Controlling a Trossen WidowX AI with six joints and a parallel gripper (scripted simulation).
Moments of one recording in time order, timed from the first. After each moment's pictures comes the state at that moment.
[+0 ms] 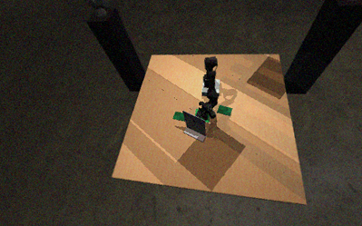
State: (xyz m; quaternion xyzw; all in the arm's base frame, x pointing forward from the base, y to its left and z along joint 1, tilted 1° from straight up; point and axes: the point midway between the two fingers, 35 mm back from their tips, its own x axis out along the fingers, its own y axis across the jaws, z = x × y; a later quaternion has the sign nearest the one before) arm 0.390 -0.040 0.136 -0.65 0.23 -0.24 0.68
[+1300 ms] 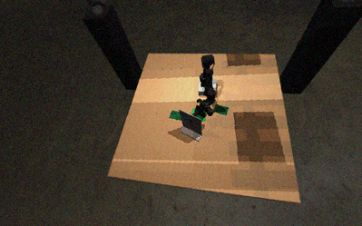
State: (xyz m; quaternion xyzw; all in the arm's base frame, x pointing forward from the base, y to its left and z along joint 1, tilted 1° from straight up) arm 0.375 -0.032 0.137 -0.65 0.22 -0.24 0.68
